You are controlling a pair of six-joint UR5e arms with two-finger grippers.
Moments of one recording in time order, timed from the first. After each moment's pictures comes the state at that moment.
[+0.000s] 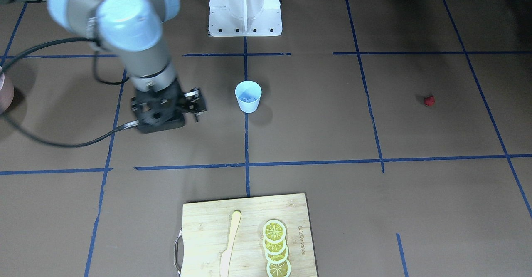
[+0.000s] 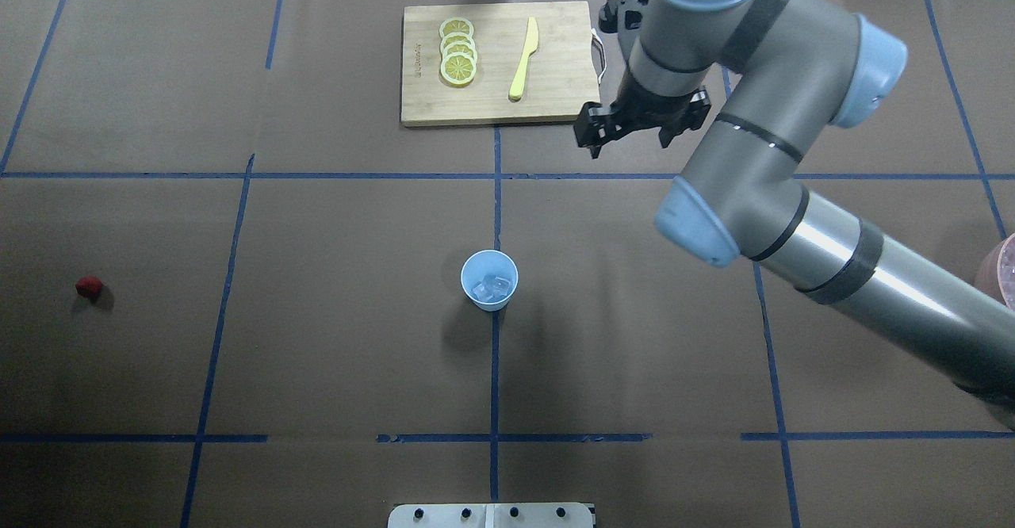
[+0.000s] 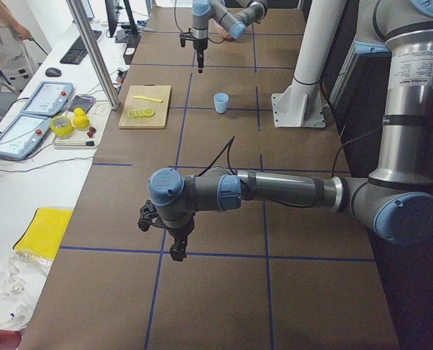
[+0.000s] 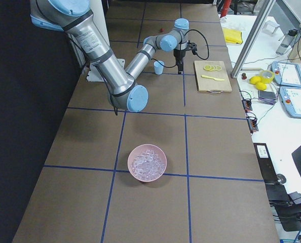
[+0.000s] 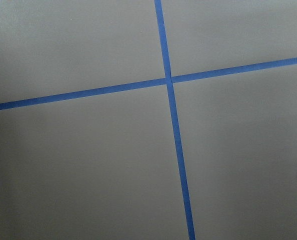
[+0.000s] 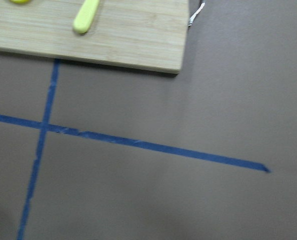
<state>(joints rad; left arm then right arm) -1.59 -1.59 -1.64 -1.42 -2.35 0.22 0.85 -0.90 1.69 -1.73 2.10 0.73</state>
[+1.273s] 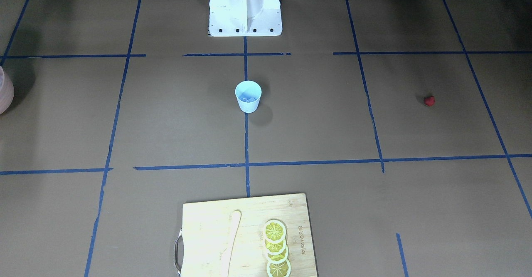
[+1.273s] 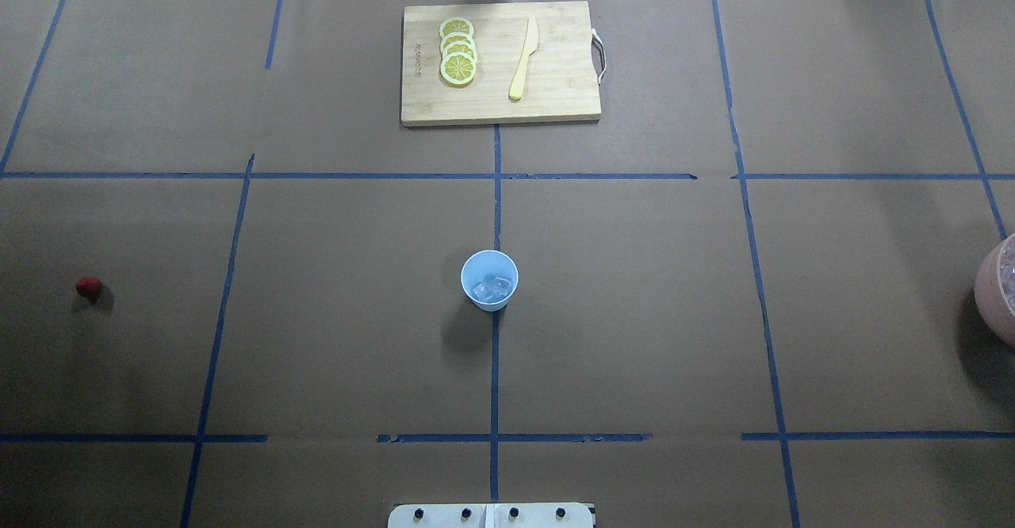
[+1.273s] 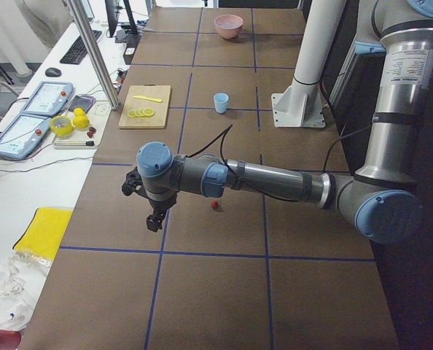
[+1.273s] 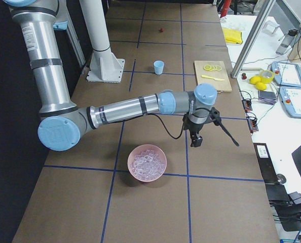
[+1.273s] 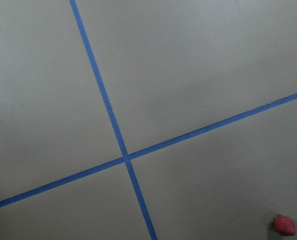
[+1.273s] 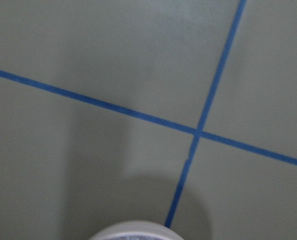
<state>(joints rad) -1.56 -1.66 -1.64 -1.59 -2.43 0.22 1.56 -1.53 1.65 -1.71 2.33 -0.25</state>
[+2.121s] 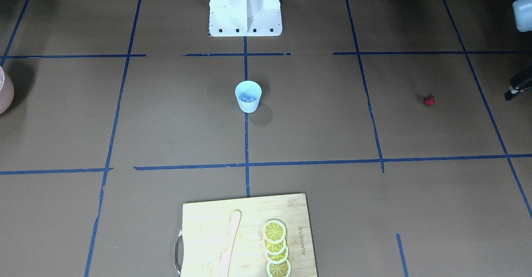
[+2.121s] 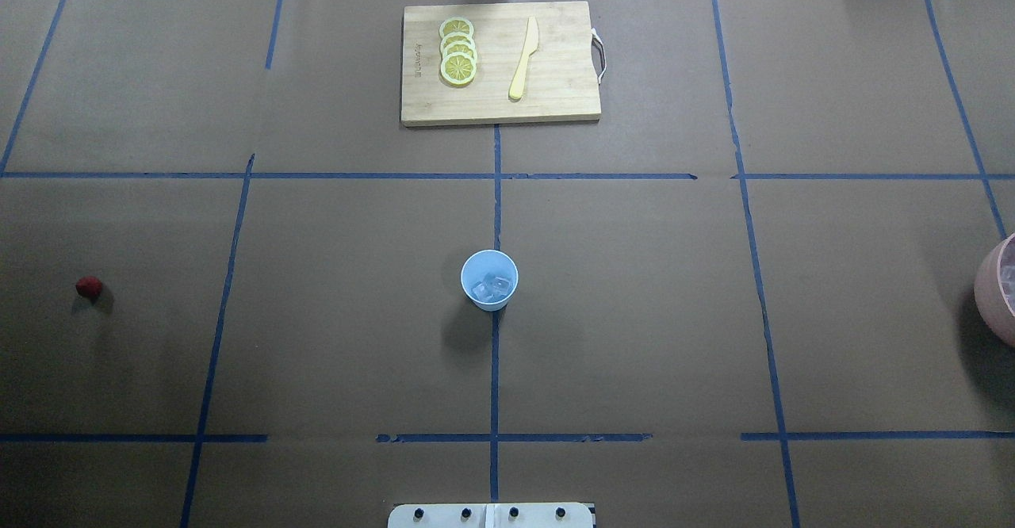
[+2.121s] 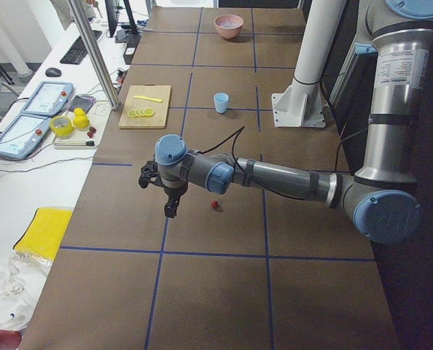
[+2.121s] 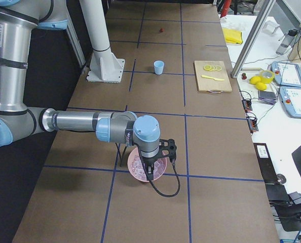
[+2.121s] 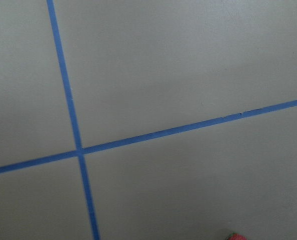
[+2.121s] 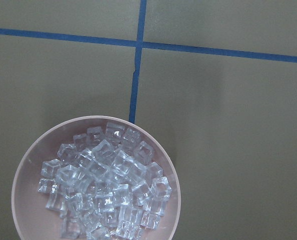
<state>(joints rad) -1.34 -1.58 -1.71 -1.85 -2.35 -0.27 1.67 -1.80 1.84 -1.64 2.33 -0.17</state>
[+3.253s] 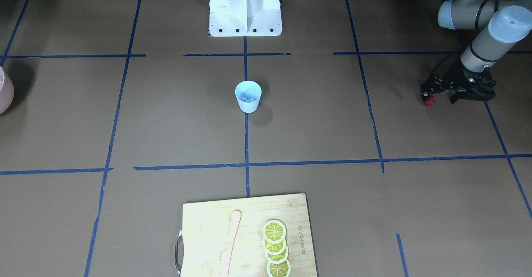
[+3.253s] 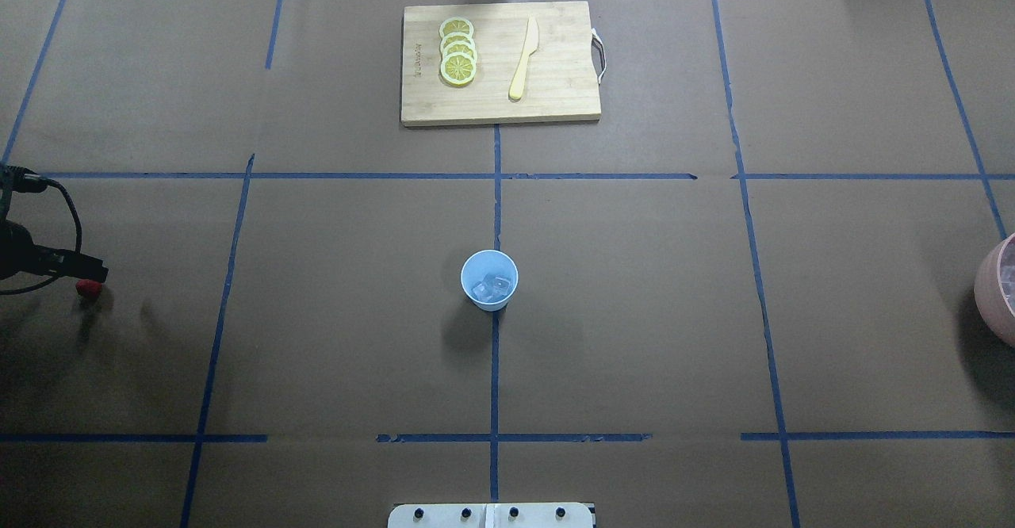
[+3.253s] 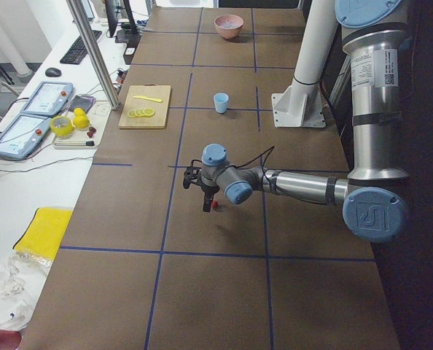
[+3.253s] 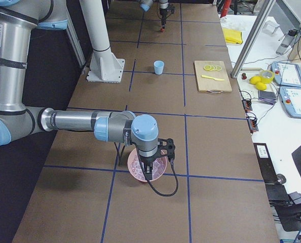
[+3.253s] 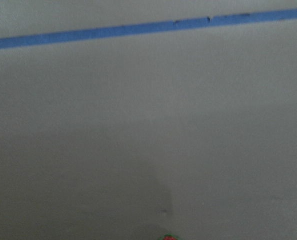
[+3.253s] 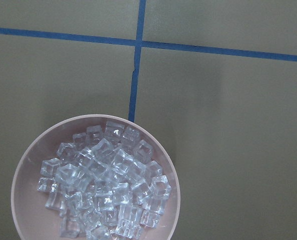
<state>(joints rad) -0.90 -1.44 -1.69 -2.24 -2.10 -0.78 1.67 -1.81 1.84 -1.64 2.32 -0.17</state>
